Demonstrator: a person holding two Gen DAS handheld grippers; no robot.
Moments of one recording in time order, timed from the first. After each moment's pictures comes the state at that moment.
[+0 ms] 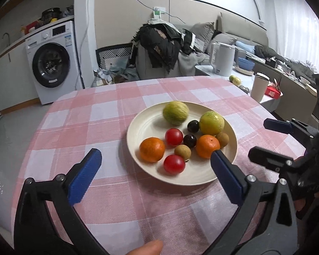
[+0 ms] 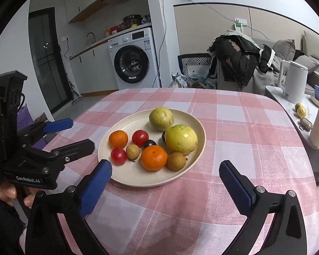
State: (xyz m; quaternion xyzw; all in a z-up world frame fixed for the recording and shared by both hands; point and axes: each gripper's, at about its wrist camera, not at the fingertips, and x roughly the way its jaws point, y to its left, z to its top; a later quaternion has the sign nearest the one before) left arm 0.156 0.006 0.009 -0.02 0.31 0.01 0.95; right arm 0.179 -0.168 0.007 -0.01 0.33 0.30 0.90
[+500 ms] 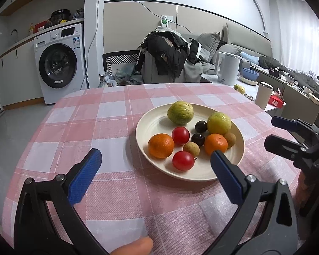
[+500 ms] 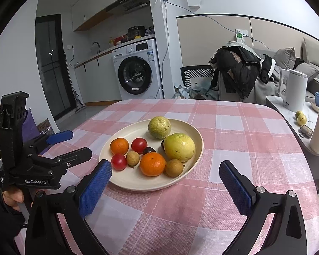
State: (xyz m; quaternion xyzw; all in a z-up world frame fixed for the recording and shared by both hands) left arm 0.145 0.016 -0.009 -0.04 0.28 0.02 0.96; right arm 0.175 -0.179 0.006 0.00 0.29 0.32 0.90
